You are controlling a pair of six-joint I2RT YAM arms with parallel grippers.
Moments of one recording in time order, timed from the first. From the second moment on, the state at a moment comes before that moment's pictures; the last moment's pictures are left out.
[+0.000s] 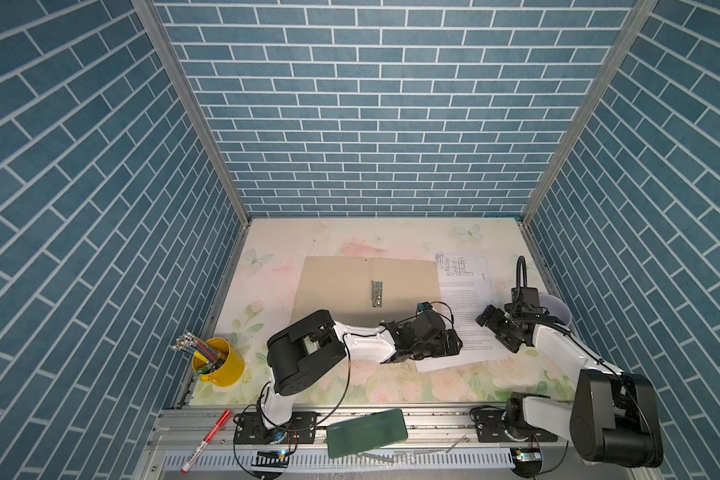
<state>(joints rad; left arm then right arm) -1.15 1.93 1.08 0.12 0.12 -1.15 -0.02 1.21 0.54 -0.46 -0.19 0.62</state>
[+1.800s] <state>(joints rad) -0.98 1.95 1.31 -0.20 0.21 -0.75 -0.11 1.36 0.71 -0.38 -0.30 0.40</state>
